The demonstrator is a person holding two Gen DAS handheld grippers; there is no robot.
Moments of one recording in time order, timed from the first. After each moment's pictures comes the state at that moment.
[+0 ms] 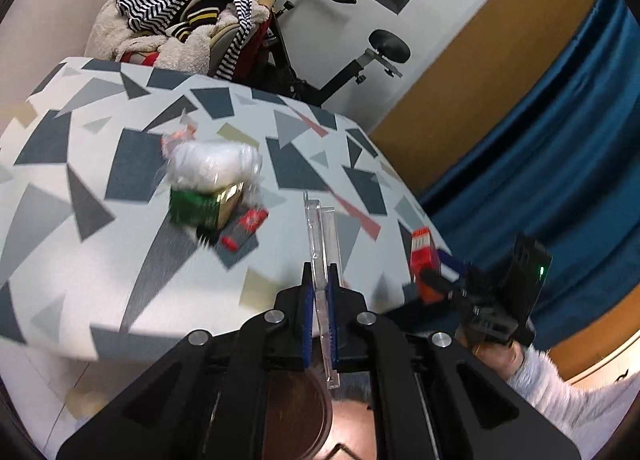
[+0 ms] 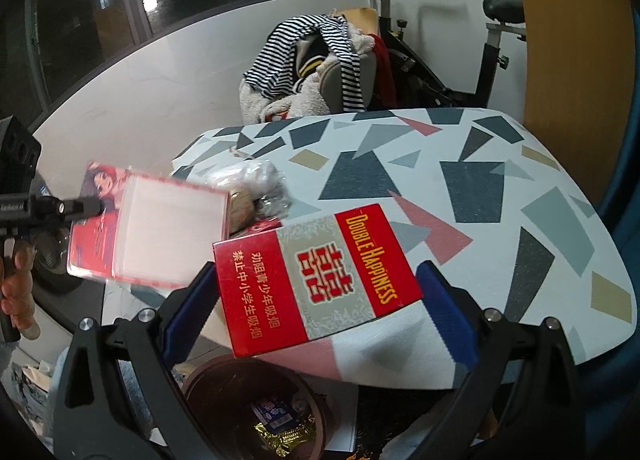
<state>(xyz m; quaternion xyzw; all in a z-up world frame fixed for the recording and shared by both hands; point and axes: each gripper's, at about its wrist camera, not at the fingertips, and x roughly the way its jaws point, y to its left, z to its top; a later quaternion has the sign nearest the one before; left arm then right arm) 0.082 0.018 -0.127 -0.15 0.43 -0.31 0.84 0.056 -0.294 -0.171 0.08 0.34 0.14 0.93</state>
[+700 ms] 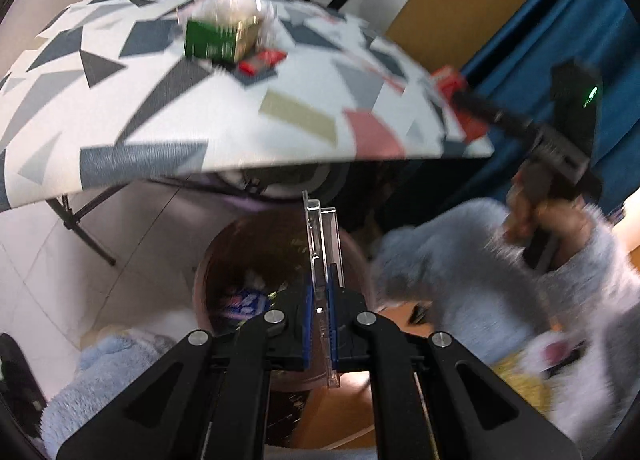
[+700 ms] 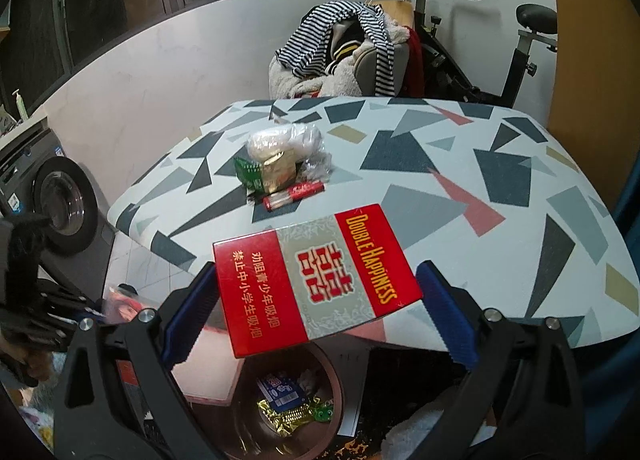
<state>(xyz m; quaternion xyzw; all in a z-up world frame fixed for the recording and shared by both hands) -0.018 0.010 -0.241 -0.04 0.52 -0.30 0.80 0.024 -0.252 -0.185 0.04 0.36 0.17 0.92</state>
